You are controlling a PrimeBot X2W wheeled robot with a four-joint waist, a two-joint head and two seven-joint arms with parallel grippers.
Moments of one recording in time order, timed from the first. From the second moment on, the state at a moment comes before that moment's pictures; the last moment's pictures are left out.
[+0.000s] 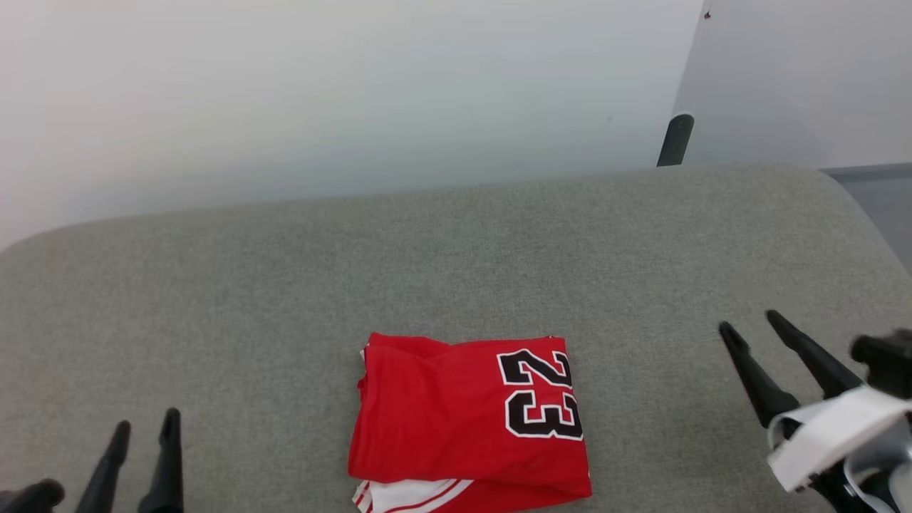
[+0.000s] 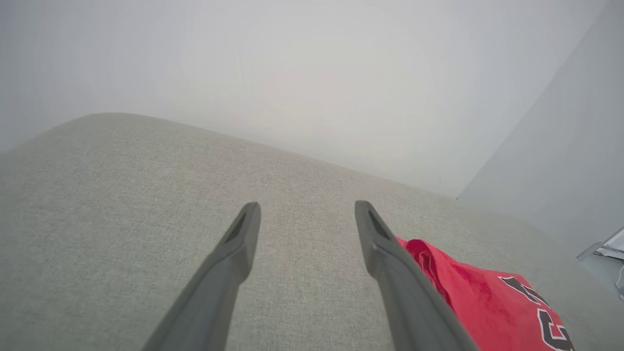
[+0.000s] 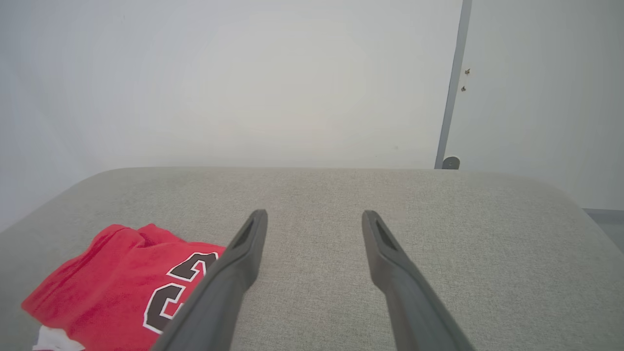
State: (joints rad) left arm 0.15 0.46 -0.07 0.06 -0.81 0.01 -0.26; right arm -0.19 -0.46 0.29 0.13 0.65 0.13 -0.01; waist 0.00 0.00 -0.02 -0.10
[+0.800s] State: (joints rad) left arm 0.20 0.35 0.09 0.02 -0.60 -0.09 -0.26; right arm -0.03 -0.47 0.17 0.10 0.59 0.13 -0.14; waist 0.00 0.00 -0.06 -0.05
